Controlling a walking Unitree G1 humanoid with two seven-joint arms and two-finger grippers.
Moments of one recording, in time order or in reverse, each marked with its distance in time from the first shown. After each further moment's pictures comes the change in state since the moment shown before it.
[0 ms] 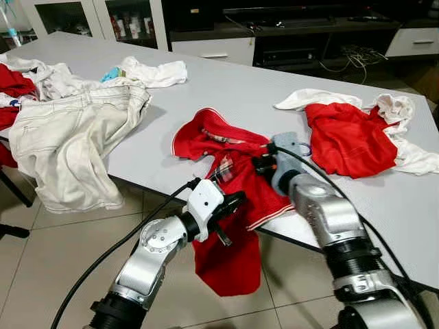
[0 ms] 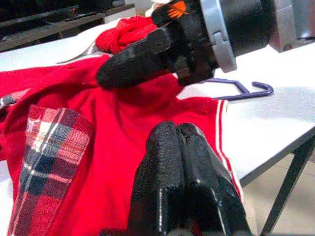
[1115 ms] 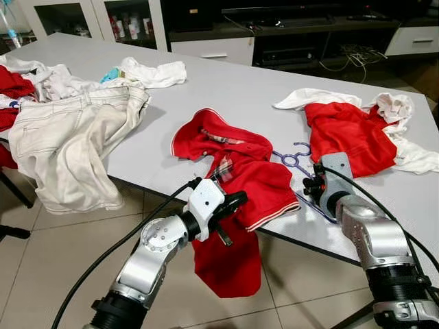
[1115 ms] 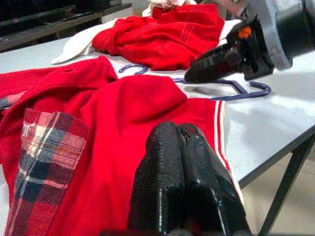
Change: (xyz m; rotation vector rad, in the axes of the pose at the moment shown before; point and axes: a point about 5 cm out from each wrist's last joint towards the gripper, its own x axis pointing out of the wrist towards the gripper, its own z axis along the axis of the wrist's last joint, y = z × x) left arm 0.002 0.000 0.000 0.000 0.002 -0.011; right arm -0.044 -0.069 -0.044 -0.034 0.154 -0.297
